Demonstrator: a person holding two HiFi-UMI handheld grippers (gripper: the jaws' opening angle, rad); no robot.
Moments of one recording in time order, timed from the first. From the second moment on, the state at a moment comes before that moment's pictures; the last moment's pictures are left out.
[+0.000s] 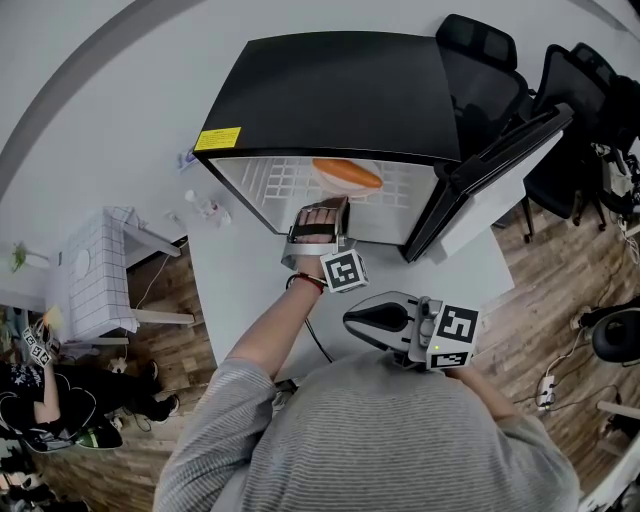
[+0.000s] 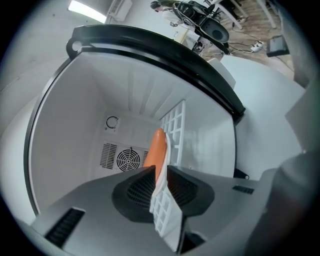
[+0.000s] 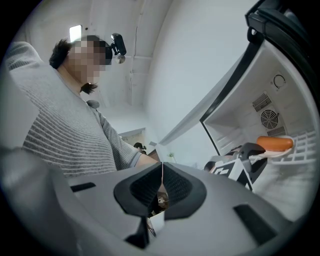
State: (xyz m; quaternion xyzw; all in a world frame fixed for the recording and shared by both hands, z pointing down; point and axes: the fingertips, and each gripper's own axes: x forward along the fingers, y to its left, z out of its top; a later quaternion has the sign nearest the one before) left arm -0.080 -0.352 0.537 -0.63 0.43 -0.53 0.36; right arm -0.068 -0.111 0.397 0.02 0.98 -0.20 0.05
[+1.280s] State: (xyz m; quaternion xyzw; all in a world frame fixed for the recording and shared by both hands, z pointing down) left arm -0.112 -0.303 0.508 -0.77 0.57 -0.29 0.02; right arm -0.077 -0.086 0.403 0.04 0.98 -0.18 0.03
